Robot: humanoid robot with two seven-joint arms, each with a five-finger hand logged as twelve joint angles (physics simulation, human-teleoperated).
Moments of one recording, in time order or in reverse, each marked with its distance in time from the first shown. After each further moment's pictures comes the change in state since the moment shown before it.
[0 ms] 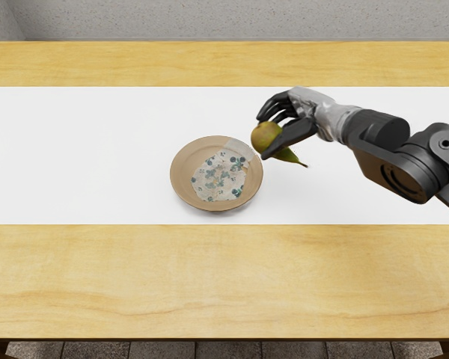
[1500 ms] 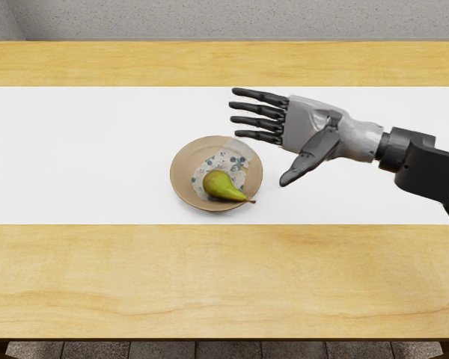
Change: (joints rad) left arm 0.000 0.000 0.000 0.000 0.000 0.000 0.000; right arm -0.397 0.160 0.627 -0.210 0.501 0.793 0.002
